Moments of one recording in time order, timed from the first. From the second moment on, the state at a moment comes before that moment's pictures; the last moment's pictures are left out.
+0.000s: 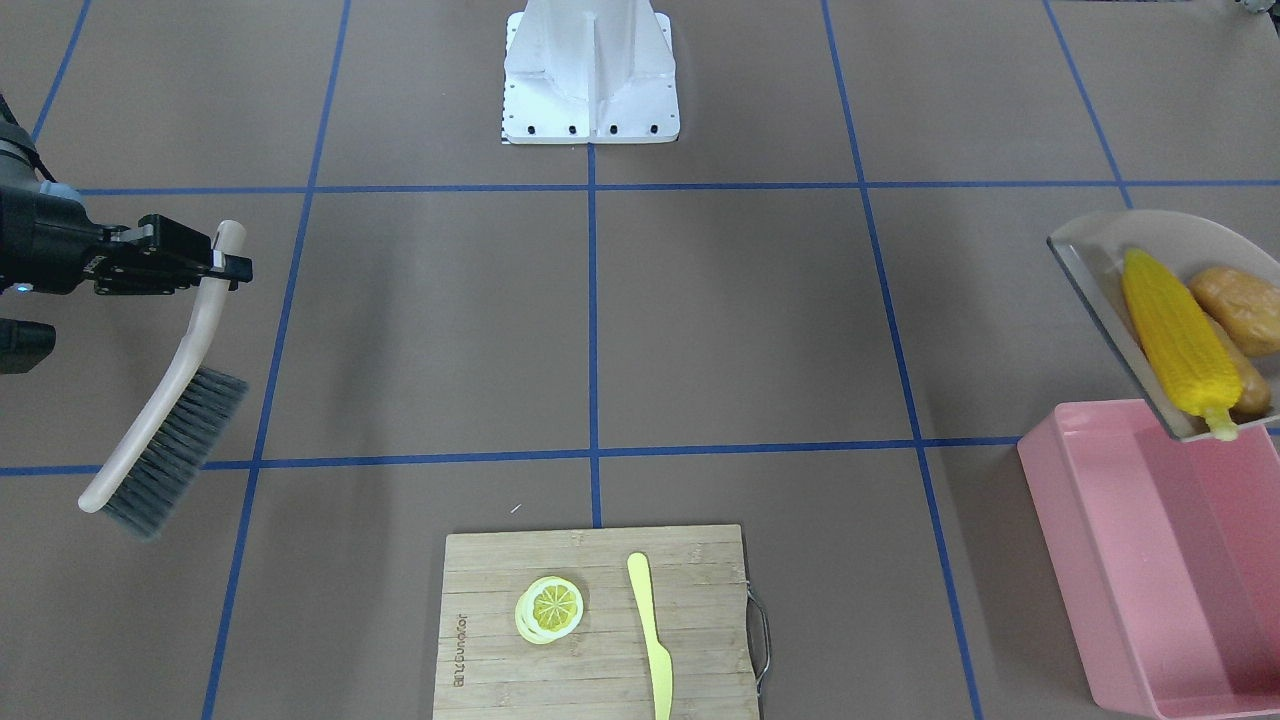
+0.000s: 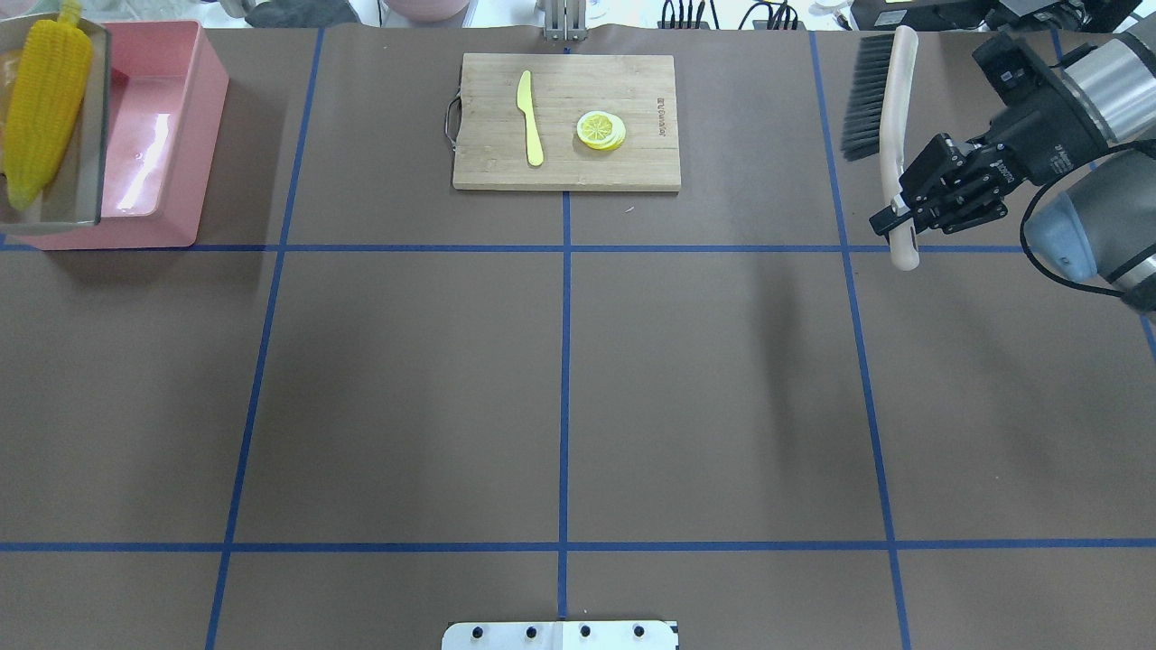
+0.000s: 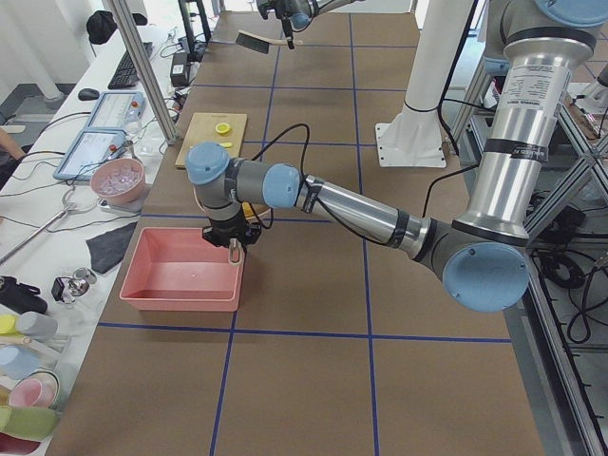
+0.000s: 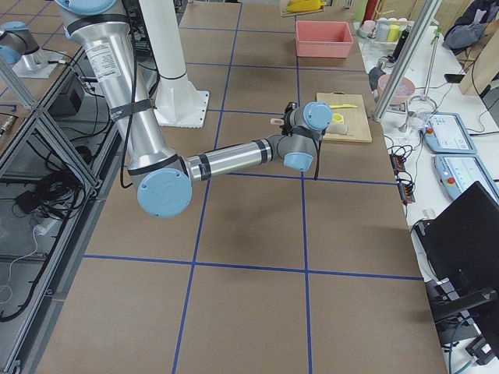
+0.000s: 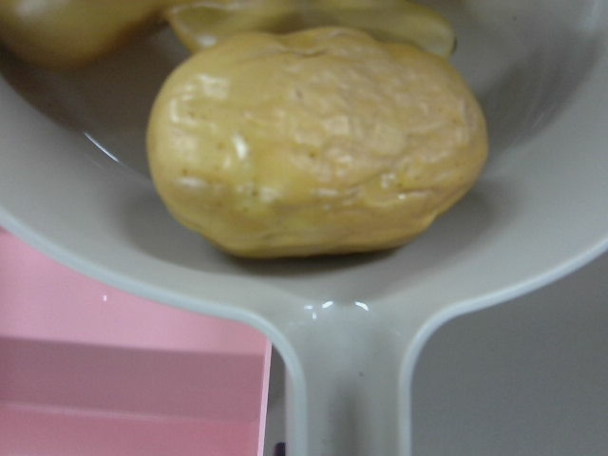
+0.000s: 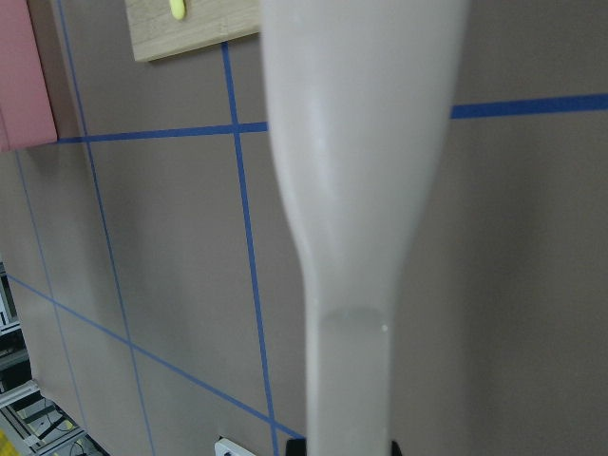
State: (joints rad) left arm -1.49 -1.77 -1.67 -1.35 -2.41 1.32; right arm 1.15 -1.23 1.48 -0.58 2.94 1.38
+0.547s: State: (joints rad) left arm -1.53 -1.83 -1.40 -1.46 -2.40 1.36; right arm 1.13 -1.31 1.49 -0.61 2.96 1.39
